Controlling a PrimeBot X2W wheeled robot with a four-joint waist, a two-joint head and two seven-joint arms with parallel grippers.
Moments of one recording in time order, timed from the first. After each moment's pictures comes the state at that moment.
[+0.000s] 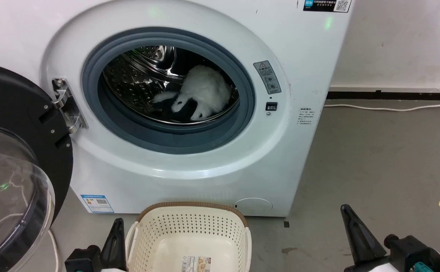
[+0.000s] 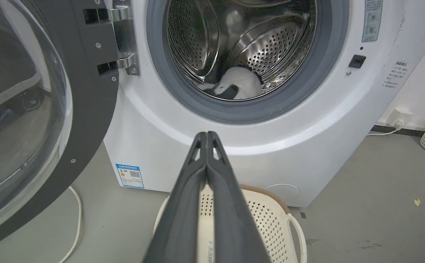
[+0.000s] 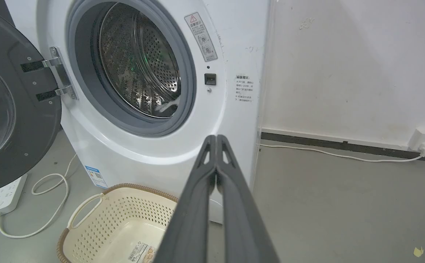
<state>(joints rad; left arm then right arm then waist) 0.08 0.07 -0.02 0.16 -0.18 0.00 -0.22 0.09 -0.05 0.04 0.06 0.07 0.13 -0.22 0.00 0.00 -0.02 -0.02</state>
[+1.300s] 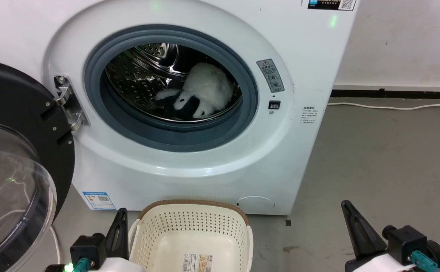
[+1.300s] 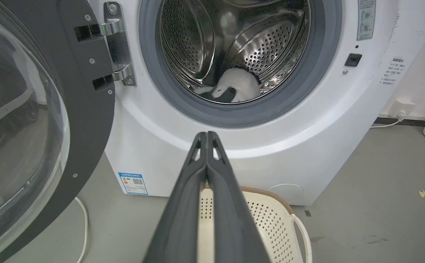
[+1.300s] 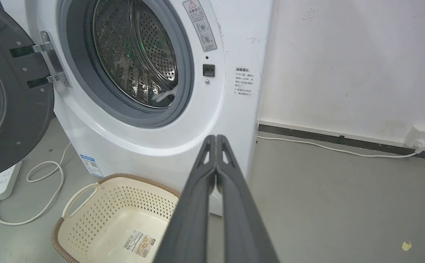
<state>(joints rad) 0.06 0.06 -0.01 0.10 -0.12 0.00 -0.14 0.07 -0.05 0.03 0.04 0.05 0.13 -0.14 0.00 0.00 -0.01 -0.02</state>
